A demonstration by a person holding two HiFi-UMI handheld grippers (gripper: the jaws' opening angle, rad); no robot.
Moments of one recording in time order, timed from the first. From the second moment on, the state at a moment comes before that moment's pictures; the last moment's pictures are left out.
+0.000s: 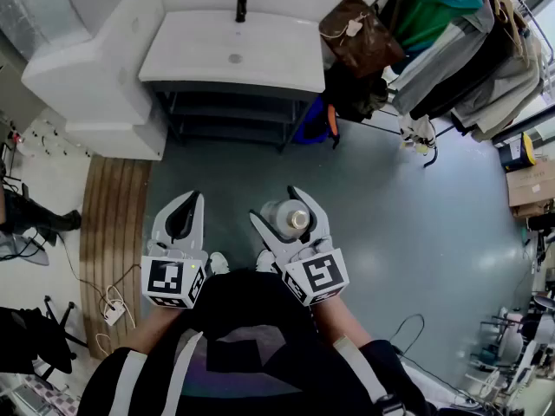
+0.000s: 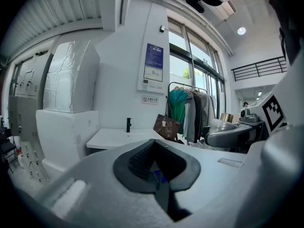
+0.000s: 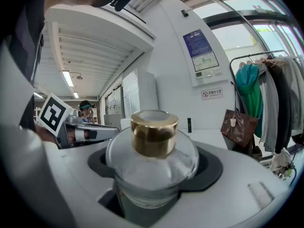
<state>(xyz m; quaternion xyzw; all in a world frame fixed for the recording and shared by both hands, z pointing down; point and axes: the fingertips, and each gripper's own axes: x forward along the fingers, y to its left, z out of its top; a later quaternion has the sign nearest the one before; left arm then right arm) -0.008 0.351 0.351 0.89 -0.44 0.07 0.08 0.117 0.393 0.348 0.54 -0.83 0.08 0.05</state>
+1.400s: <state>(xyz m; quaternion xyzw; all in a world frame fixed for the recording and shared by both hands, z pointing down) -0.096 0.331 0.351 0.89 -0.45 0.05 0.09 0.048 0.356 0.320 0.55 -0.83 0.06 0.03</state>
